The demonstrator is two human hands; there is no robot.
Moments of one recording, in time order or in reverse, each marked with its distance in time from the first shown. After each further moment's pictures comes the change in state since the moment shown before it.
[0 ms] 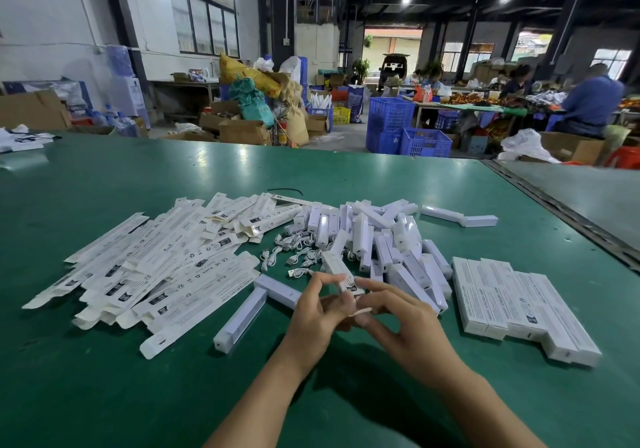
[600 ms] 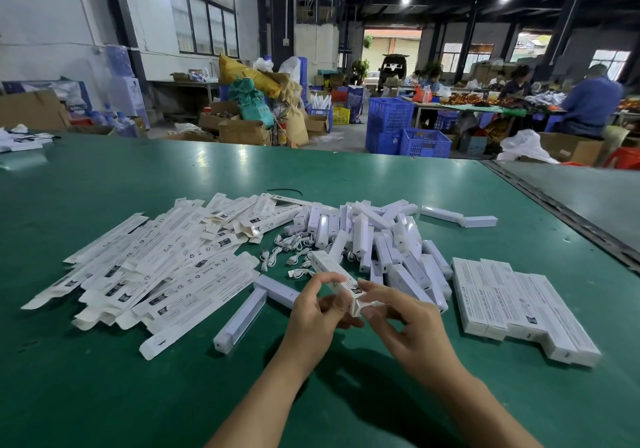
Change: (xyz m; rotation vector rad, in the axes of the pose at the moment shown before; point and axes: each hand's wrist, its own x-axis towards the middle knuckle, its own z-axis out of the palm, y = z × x) left_hand 0.000 -0.002 0.002 -0.038 0.022 0.022; right_hand -0.002 -0.002 0.002 0.137 0.043 0.103
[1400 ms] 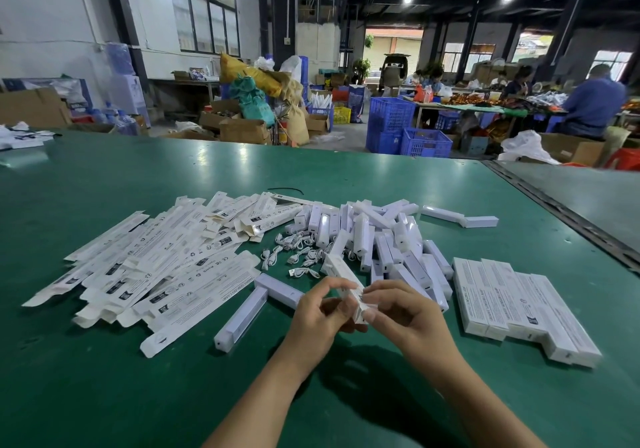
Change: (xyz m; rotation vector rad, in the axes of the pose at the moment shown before) left_hand -0.003 0.005 -0.002 0.035 -0.061 0.004; right_hand 0.002 -0.001 -0.002 0.338 0.033 0.212
